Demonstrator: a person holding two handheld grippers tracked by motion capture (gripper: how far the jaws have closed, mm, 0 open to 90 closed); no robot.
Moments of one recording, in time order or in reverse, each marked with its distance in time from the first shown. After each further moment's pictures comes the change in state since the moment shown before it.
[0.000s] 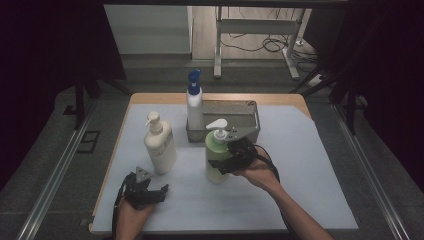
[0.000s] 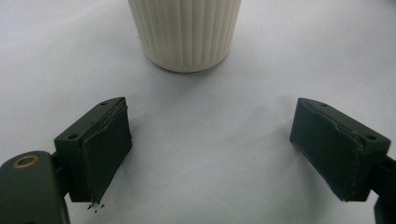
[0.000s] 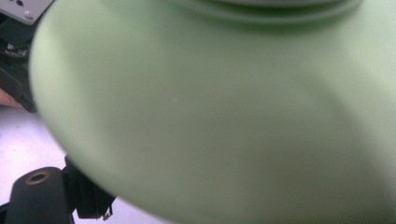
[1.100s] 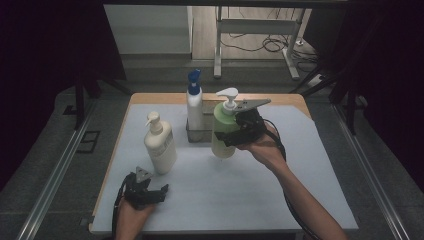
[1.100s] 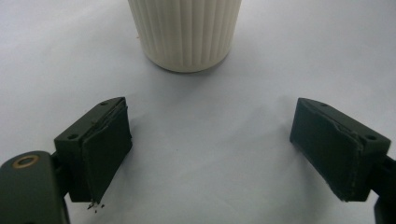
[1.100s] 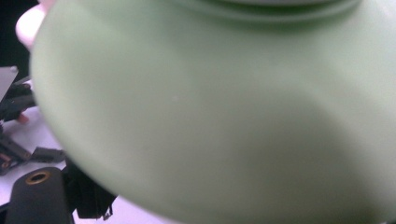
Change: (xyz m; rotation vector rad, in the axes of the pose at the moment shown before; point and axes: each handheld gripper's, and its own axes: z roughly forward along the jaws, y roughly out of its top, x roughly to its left) left arm 0.000 0.000 0.000 0.000 -0.001 -0.001; right arm -0.034 0.053 -0.033 -0.050 -0.123 0.063
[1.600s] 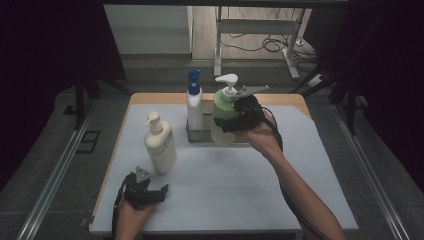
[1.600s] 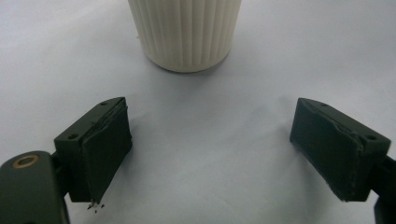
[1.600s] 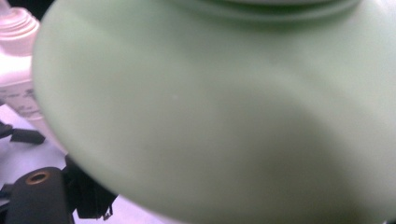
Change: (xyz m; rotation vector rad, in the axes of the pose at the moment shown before) left arm 0.000 0.000 0.000 0.001 -0.003 -0.001; right arm -0.013 0.026 0.006 -0.022 -0.071 0.026
